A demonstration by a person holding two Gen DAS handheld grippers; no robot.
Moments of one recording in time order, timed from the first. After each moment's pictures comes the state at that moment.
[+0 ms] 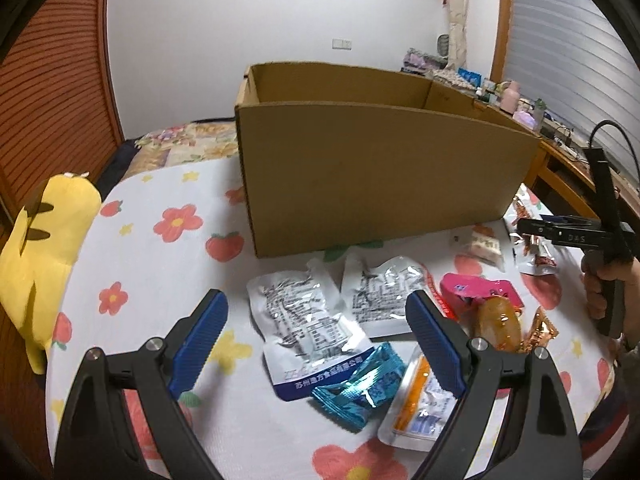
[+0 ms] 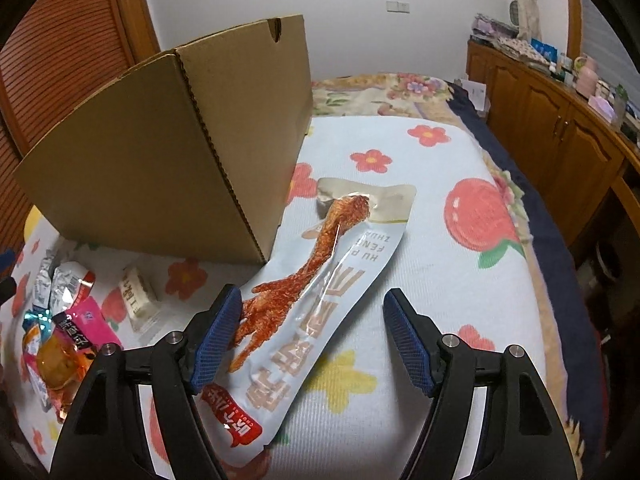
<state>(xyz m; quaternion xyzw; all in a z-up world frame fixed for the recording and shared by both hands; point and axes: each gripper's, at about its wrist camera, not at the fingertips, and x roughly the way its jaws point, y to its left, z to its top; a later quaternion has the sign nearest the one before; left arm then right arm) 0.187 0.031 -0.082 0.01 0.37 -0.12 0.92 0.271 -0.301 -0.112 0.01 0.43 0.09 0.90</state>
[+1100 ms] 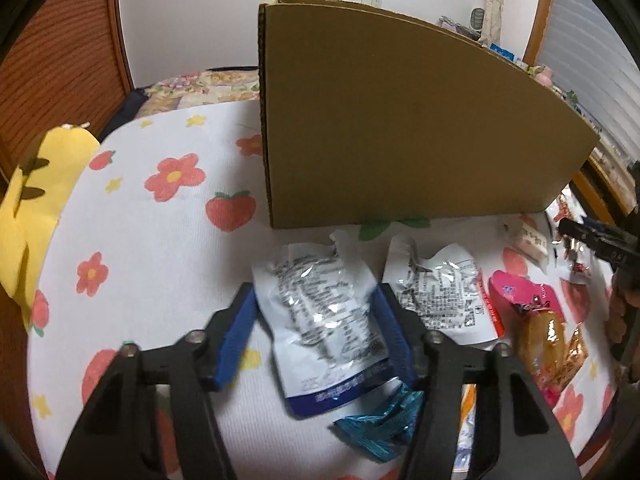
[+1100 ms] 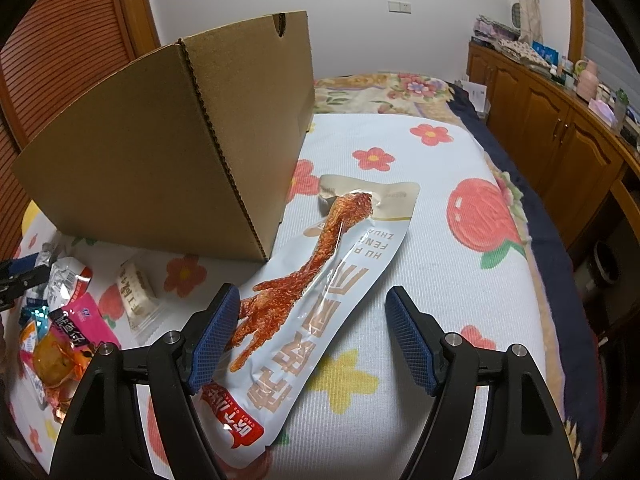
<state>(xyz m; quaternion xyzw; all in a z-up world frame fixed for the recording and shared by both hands) 0.225 0.035 -0.111 -0.01 0.45 -0.08 0.89 0.272 -0.297 -0.114 0.00 0.43 0.09 0.90</state>
